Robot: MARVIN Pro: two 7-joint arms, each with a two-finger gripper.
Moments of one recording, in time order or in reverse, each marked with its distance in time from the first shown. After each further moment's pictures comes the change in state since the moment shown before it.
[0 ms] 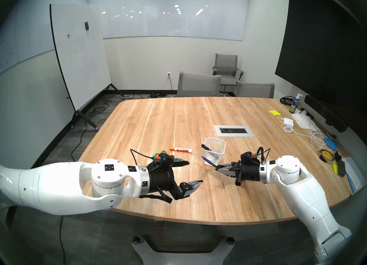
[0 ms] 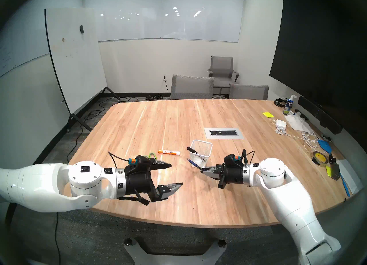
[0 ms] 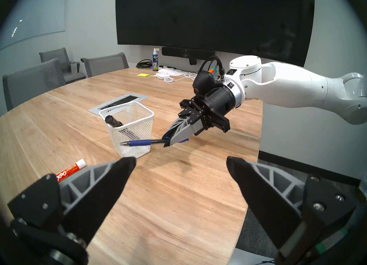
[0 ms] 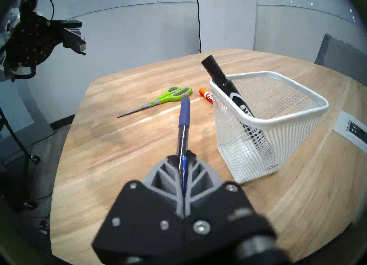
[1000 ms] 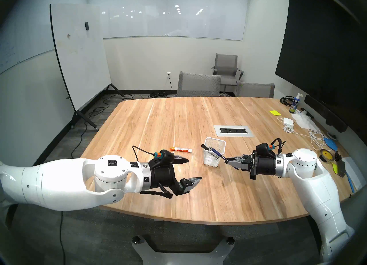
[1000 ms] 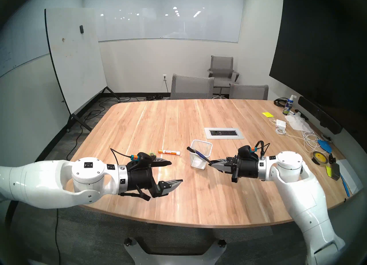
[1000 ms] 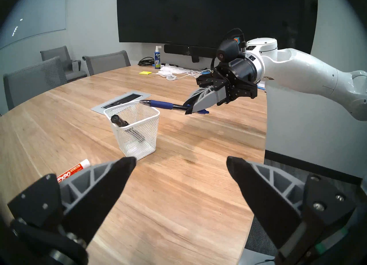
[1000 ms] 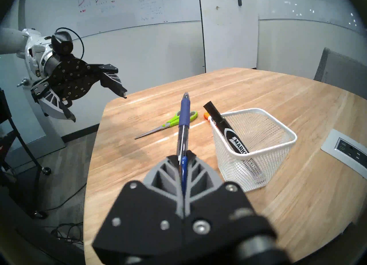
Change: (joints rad) left arm -0.026 -0.042 -0.014 0.060 -0.021 0.041 -0.018; right arm -0.042 0.035 0.126 -0.075 0.082 0.055 0.102
